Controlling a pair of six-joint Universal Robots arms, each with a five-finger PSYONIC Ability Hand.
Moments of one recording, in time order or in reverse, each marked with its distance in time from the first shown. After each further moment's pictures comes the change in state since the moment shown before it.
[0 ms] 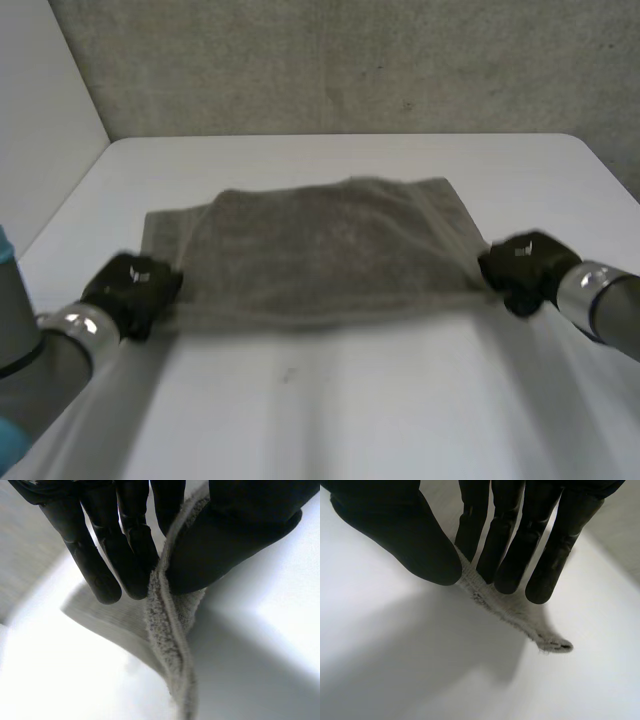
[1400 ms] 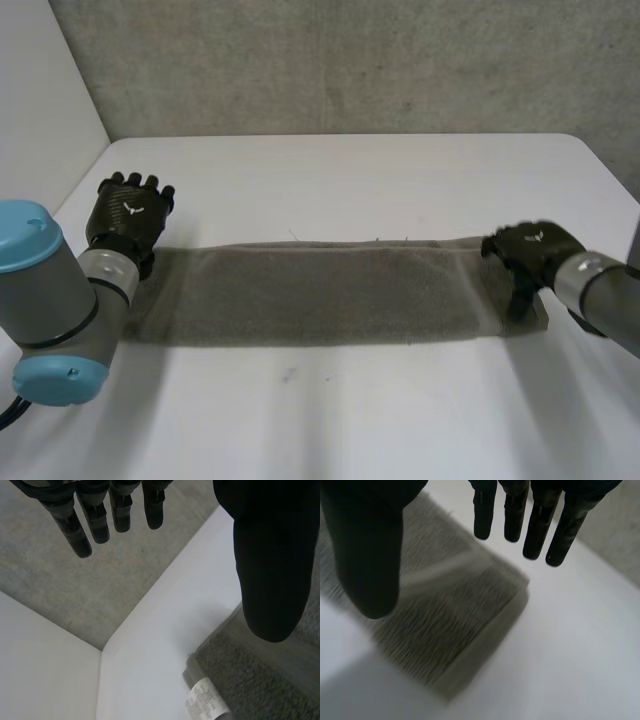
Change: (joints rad) left arm -0.061 -0.186 0.167 0.383 -0.194 -0.034; right arm -0.006 0.072 -0.049 -0.071 0.081 0.163; left_hand -0.986 -1.029 -1.027 -1.026 -1.014; right_hand -0.669 -0.829 -0.834 -0.844 -0.809
